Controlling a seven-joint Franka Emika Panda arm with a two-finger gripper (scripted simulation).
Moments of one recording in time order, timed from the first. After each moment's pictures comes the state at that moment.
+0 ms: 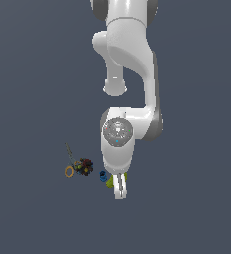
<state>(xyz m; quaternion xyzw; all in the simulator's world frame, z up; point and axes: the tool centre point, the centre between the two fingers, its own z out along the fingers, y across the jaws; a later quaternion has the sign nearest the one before) 0.126 0.007 0.086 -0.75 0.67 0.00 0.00</state>
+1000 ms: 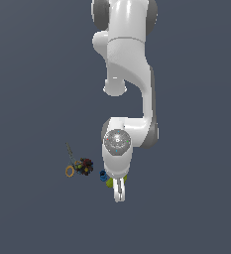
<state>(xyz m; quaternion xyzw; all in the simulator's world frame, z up) 0.126 0.007 0.041 -0.74 0.67 0.00 0.00</state>
